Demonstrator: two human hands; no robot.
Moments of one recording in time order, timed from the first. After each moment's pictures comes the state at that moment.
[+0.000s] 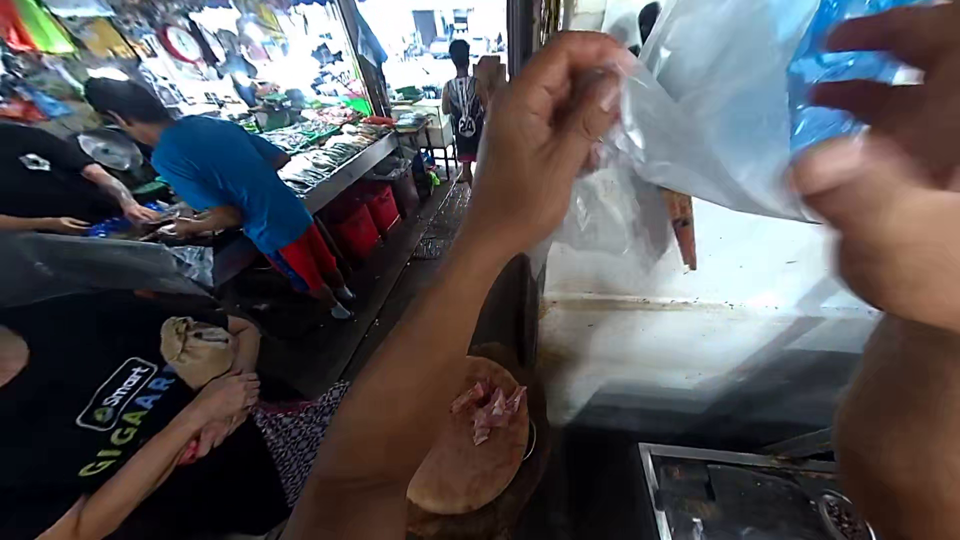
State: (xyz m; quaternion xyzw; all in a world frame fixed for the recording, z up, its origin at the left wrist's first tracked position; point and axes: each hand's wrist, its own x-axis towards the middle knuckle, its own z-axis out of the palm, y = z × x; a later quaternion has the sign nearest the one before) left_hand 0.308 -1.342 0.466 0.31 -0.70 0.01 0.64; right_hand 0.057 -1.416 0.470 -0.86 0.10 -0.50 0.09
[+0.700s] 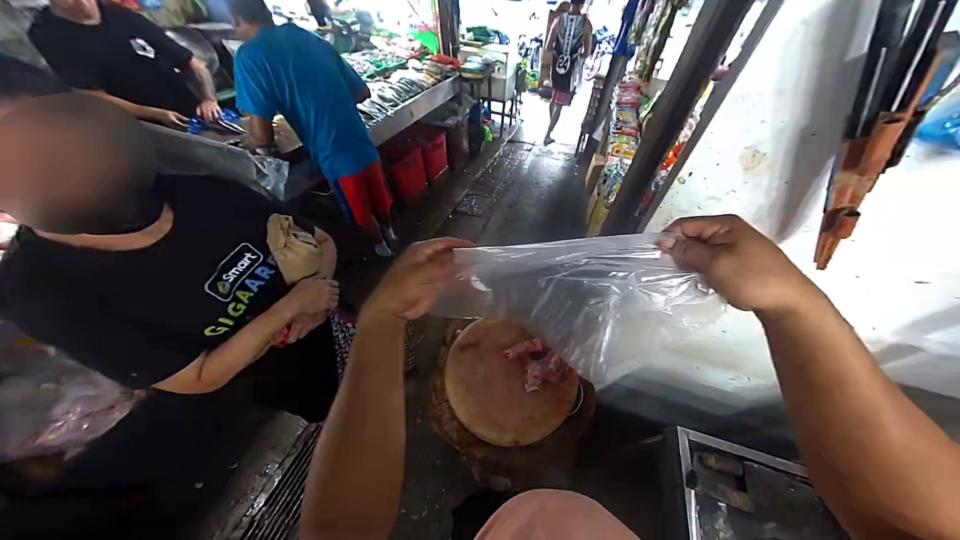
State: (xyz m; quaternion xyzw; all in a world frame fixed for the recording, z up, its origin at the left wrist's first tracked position) left_hand 0.518 -1.107 0.257 0.55 -0.43 -0.31 0.65; right_hand 0.206 -1.372 0.354 -0.90 0.16 -0.20 0.35
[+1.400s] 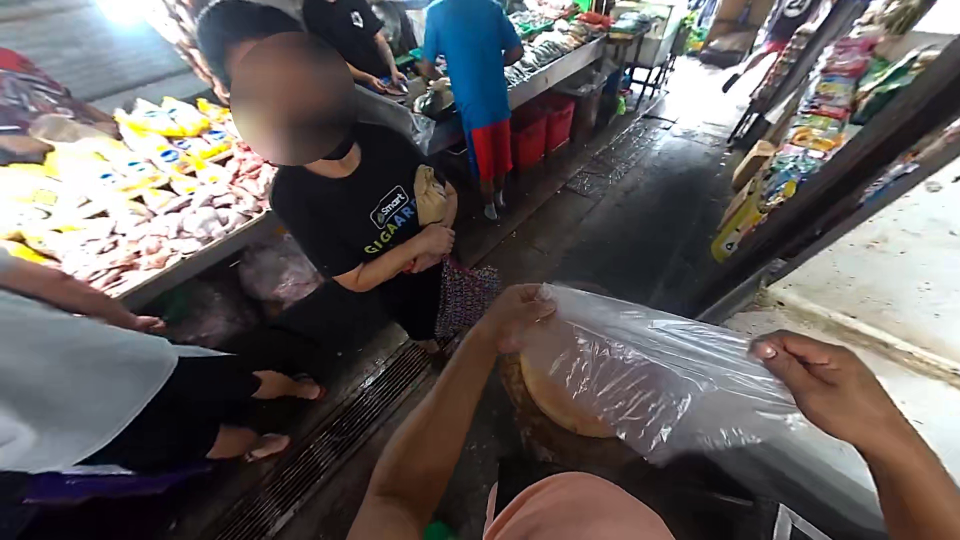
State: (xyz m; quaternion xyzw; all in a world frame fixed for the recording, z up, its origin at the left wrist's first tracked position) left_hand 0.473 -1.052 0.162 0.47 -0.27 -0.41 0.73; right_hand 0.198 -1.392 0.196 -0.90 0.06 -0.19 0.38
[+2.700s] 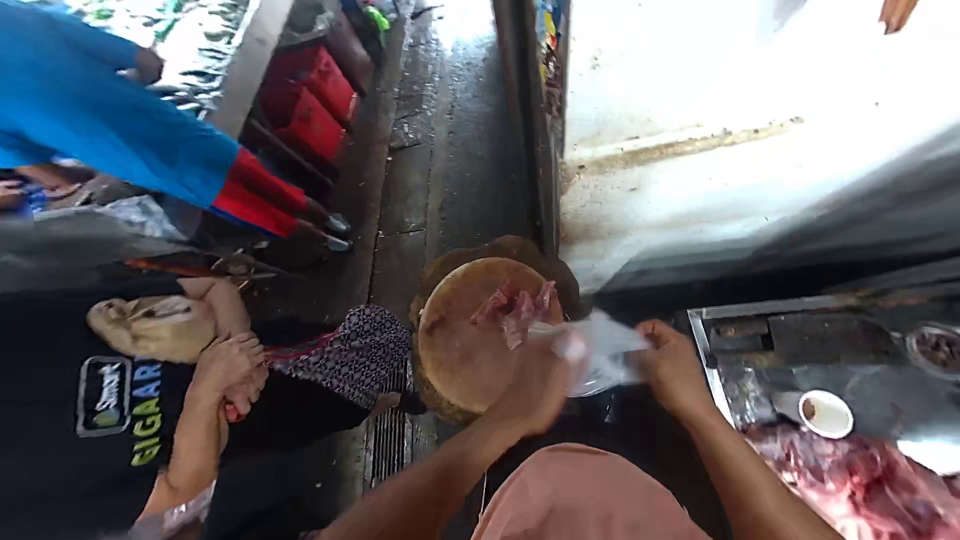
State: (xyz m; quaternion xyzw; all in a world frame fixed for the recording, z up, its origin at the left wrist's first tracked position) left_hand 0.300 -1.209 0.126 0.59 -0.45 -0.49 0.45; right_hand 0.095 -1.300 0.047 -0.56 0.51 -0.31 0.58
